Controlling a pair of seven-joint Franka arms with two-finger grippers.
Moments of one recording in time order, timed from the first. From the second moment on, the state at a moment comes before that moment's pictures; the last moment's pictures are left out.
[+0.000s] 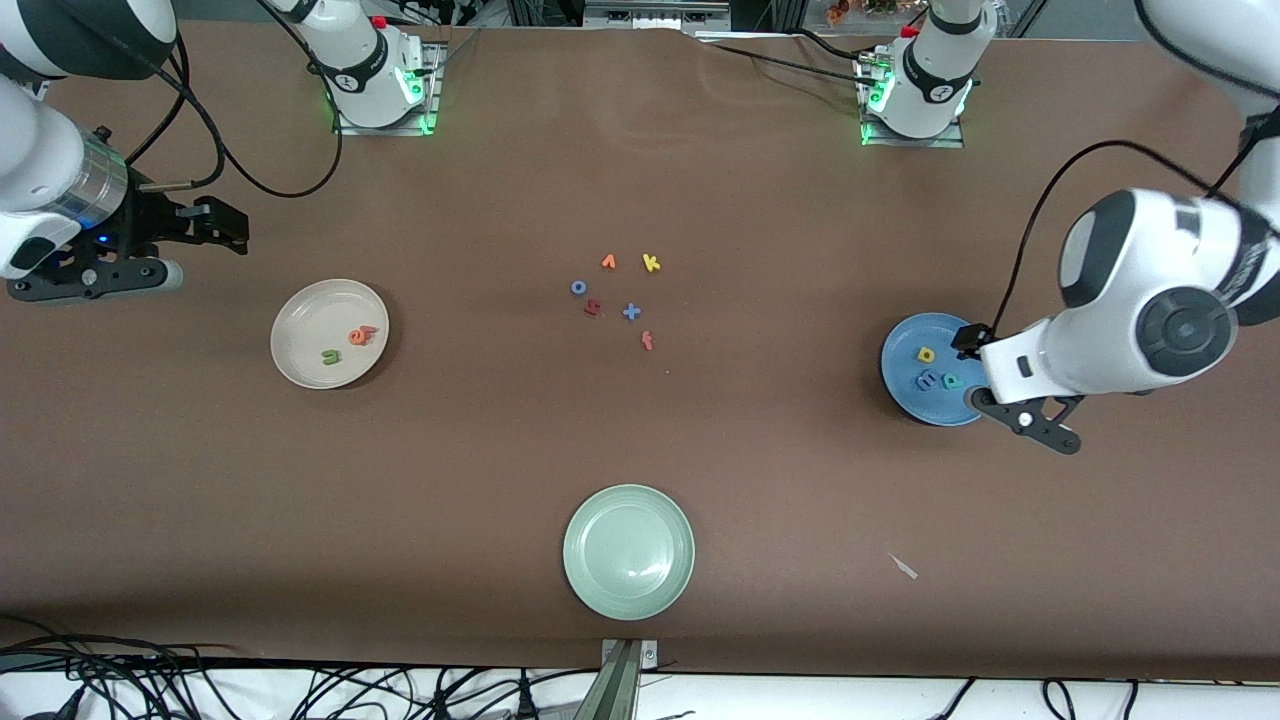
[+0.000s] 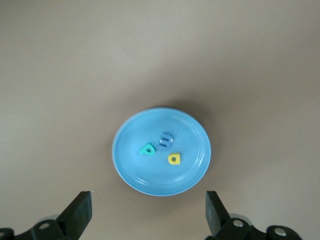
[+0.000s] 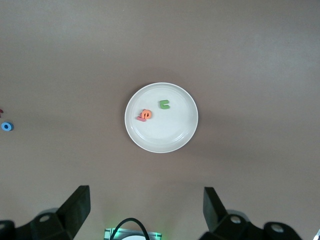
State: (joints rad) left arm 0.18 0.42 -0.36 -1.47 0.21 1.68 0.28; right arm 0.00 0.09 0.13 -1.58 -0.09 1.51 -0.04
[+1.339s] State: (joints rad) left arm -0.03 0.00 -0.04 -1.57 -0.02 1.61 0.05; right arm 0.00 0.09 0.13 -1.58 -0.09 1.51 -0.04
